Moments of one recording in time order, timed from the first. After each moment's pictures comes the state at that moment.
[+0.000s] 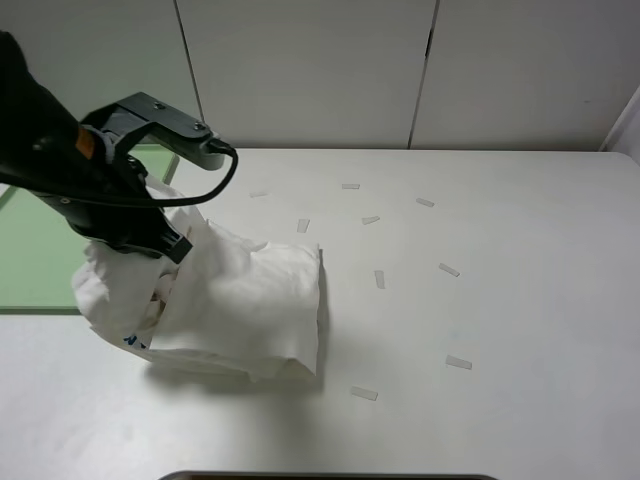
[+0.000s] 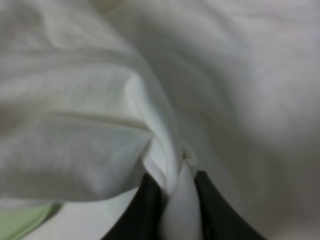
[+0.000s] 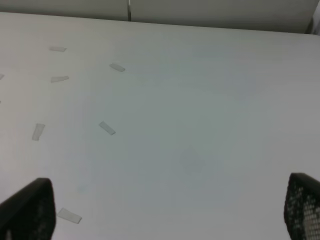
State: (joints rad) left arm -0.59 1.41 -0.85 0.15 0.64 -0.08; right arm 0.05 -0.01 -0.49 0.02 1.02 -0.02
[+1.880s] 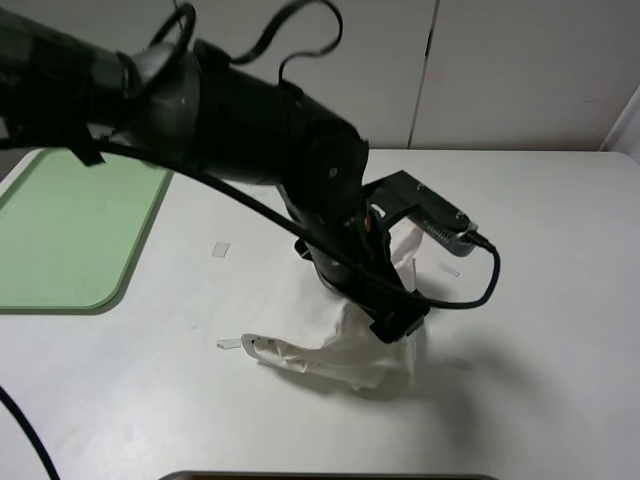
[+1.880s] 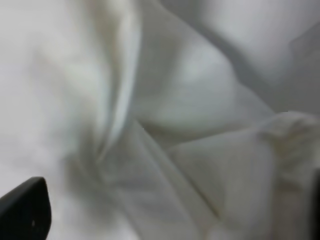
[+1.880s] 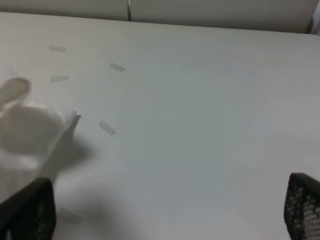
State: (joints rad) left arm -0.99 1.99 -1.31 -0.03 0.51 0.00; right arm 0.05 -0.01 -0.49 0.02 1.02 -0.02
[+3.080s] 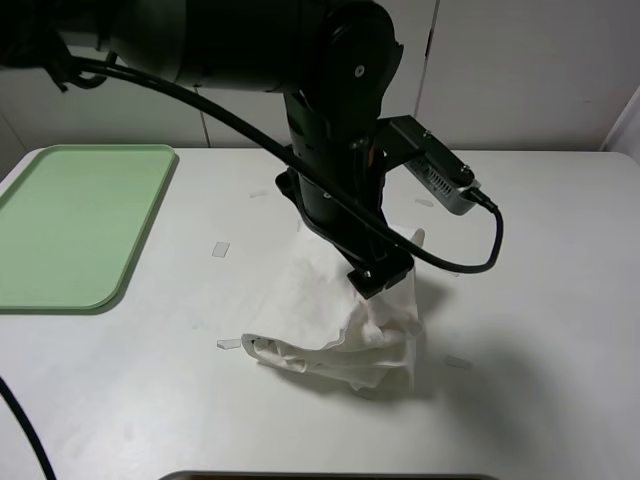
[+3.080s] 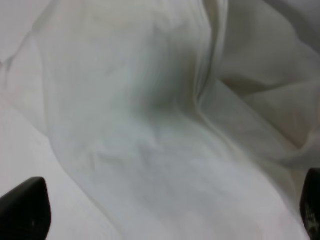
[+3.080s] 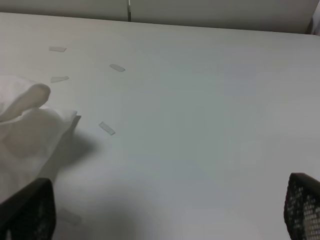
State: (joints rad) left arm -0.99 1.97 -1.54 0.15 0.90 -0.02; right arm 0.05 -0.01 -0.49 0.02 1.02 -0.02
